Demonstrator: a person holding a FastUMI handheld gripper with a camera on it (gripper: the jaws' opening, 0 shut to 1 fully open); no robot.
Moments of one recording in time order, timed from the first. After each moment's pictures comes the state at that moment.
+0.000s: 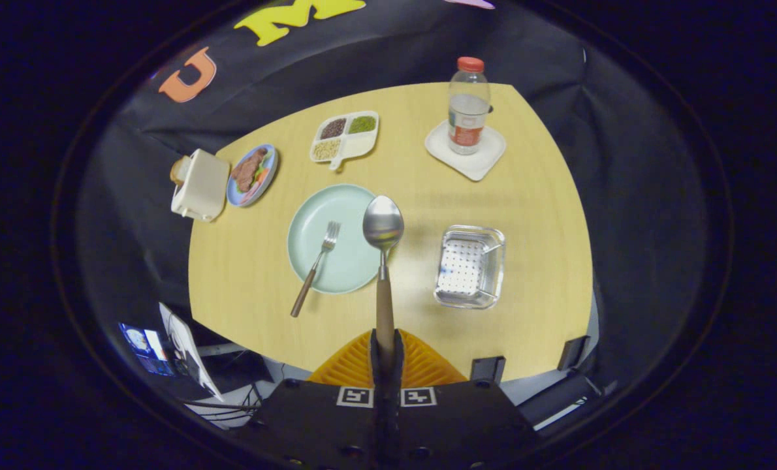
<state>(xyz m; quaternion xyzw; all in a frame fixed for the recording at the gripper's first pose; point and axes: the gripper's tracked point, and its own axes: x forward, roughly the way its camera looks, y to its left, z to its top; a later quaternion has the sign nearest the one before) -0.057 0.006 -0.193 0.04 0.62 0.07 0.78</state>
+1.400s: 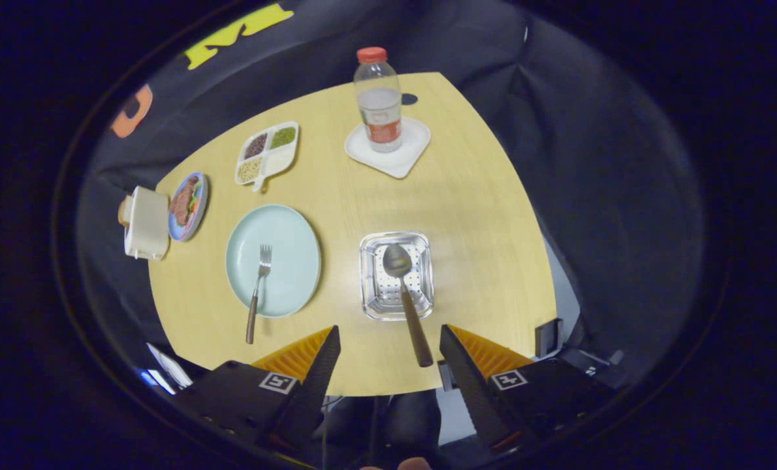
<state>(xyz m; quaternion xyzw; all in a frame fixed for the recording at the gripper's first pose) -0.034 -0.018 -0.206 0.03 0.60 -0.03 0.80</state>
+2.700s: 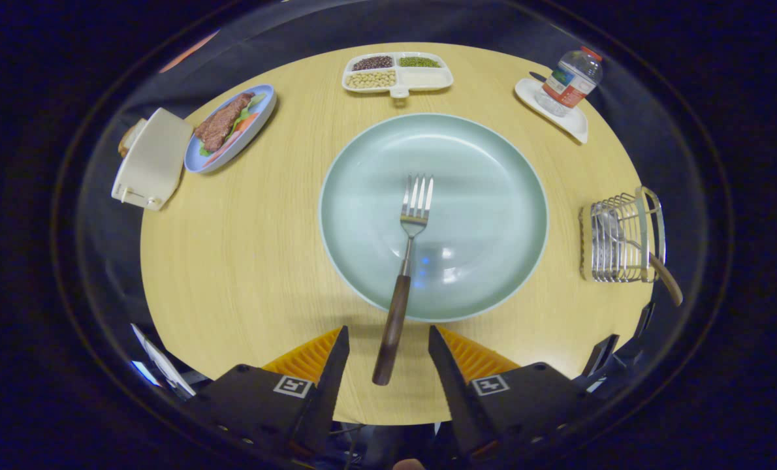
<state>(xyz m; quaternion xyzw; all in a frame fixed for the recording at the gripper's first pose) -0.048 0.215 -0.358 0.00 0.64 0.00 0.77</state>
